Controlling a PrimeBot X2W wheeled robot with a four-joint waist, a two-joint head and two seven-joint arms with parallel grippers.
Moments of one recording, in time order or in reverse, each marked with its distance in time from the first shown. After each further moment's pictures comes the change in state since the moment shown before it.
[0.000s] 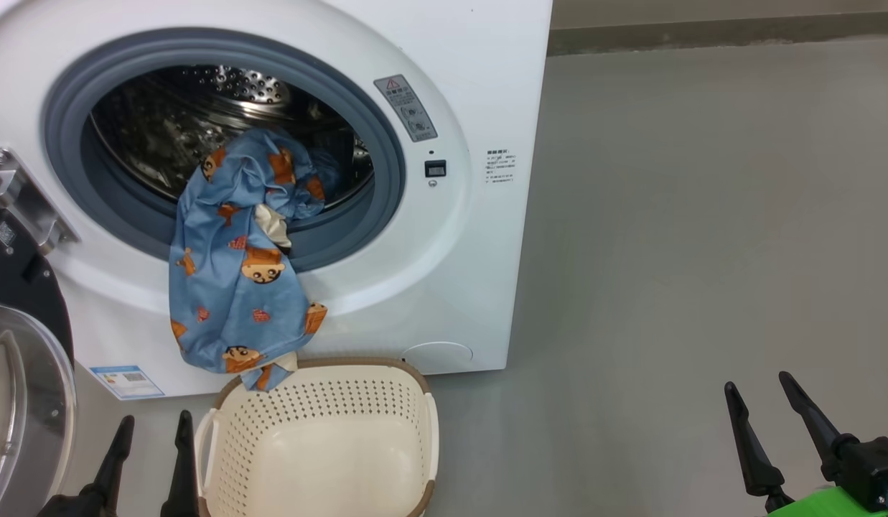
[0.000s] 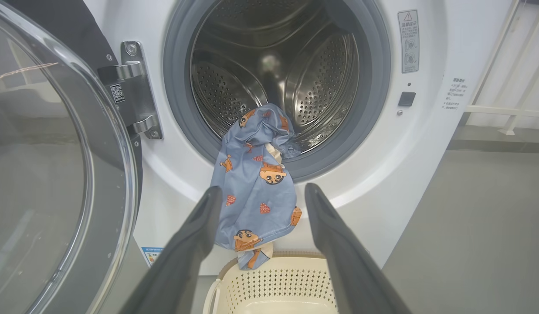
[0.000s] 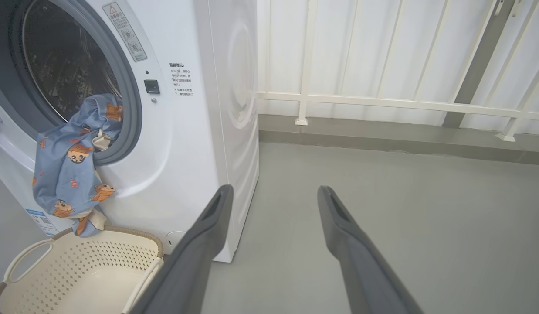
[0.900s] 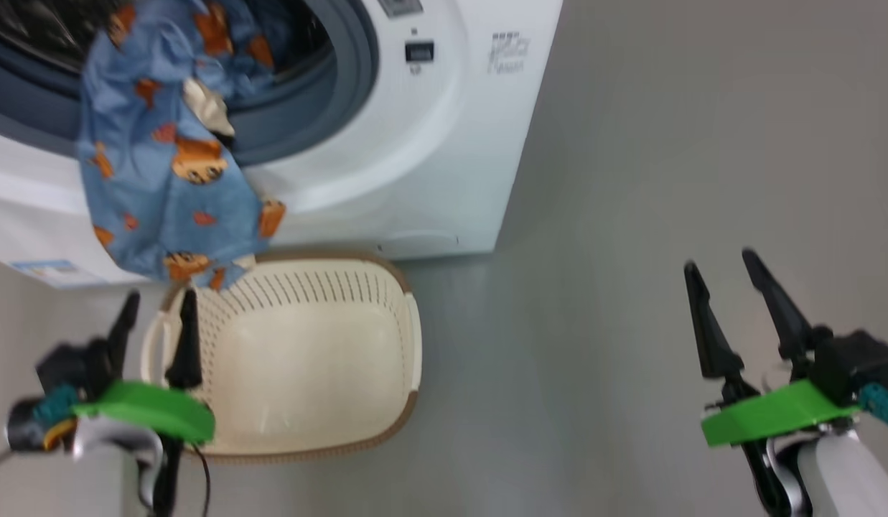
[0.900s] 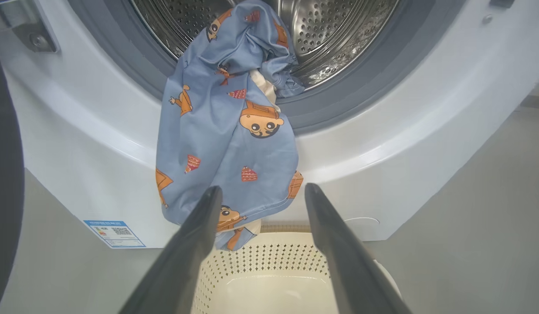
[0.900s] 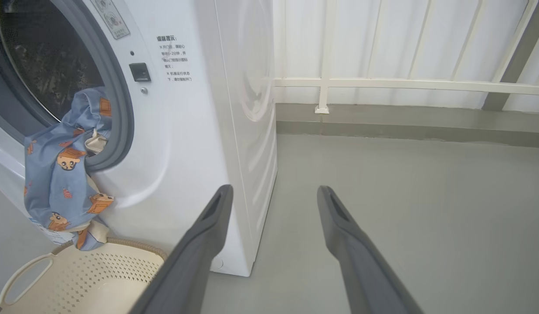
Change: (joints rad) left arm -0.415 0.035 -0.046 0.355 -0.007 -0.003 0.000; right arm -0.252 0.057 0.050 -0.020 -0.002 0.000 0.000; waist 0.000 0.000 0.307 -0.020
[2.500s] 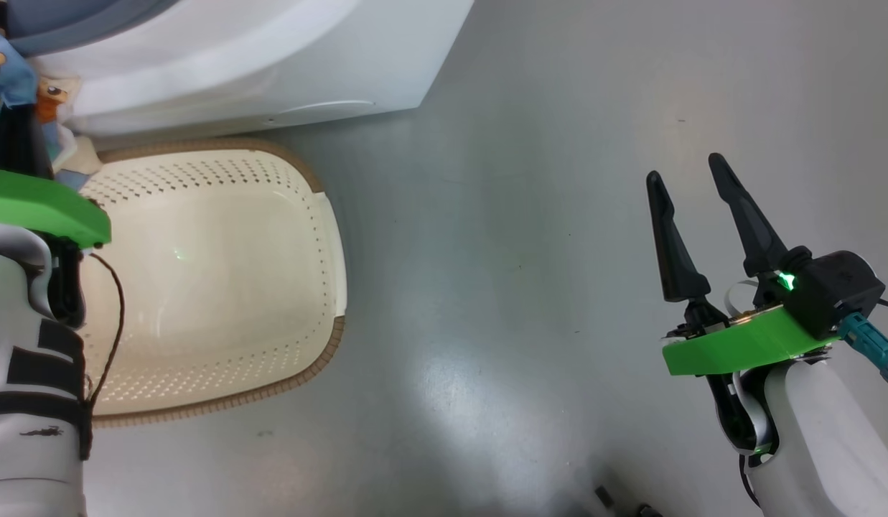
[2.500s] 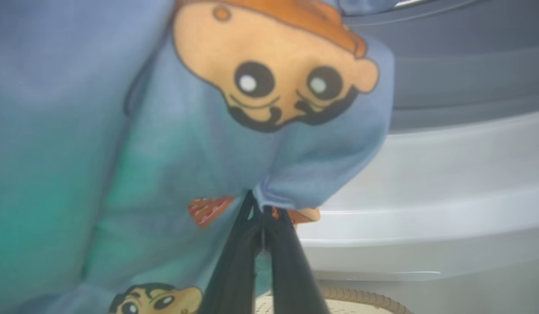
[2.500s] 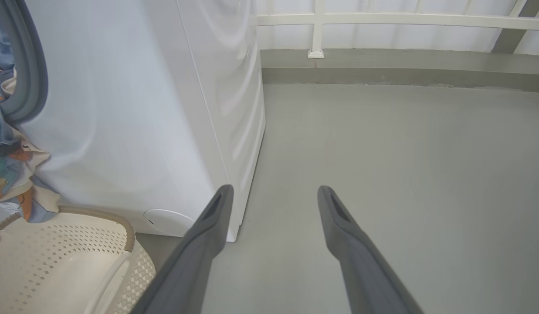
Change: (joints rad) left arm -0.551 0.102 0.059 0.376 -0.040 0.038 0.000; right arm -0.190 0.052 0.055 -0.012 -0.001 0.000 0.000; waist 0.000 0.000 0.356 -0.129
